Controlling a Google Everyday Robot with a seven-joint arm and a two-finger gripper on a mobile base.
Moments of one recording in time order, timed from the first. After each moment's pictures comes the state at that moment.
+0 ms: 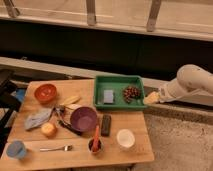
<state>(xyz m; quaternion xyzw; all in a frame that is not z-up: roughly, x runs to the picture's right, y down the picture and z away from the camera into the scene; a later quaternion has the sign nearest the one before) 0.273 0.063 0.742 -0.24 0.01 0.66 0.71</state>
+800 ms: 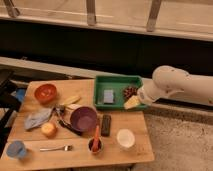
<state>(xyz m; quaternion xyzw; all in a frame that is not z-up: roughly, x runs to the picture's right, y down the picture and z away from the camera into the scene) 0.135 0.077 0.721 -0.27 -0.02 0.54 0.79</state>
